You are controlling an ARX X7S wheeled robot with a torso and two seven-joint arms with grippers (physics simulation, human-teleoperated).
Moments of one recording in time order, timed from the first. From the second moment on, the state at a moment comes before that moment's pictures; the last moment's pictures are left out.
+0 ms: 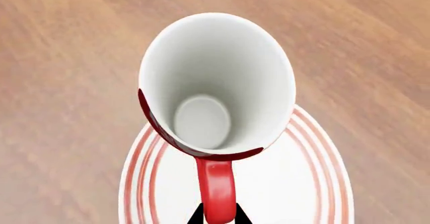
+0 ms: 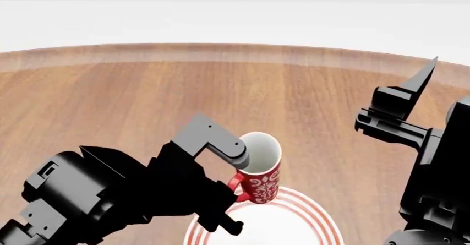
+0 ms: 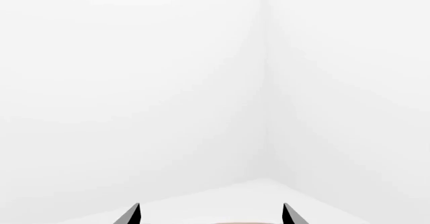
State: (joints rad) left arm -1.13 -0.02 0.76 -0.64 -0.58 -0.99 0.26; right arm 0.52 0.30 0.01 -0.59 0.22 0.80 0.56
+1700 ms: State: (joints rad) left arm -1.32 0.00 1.57 -1.00 -1.45 -0.81 0.17; right arm 0.52 0.31 -0.02 -0.60 0.23 0.79 0.58
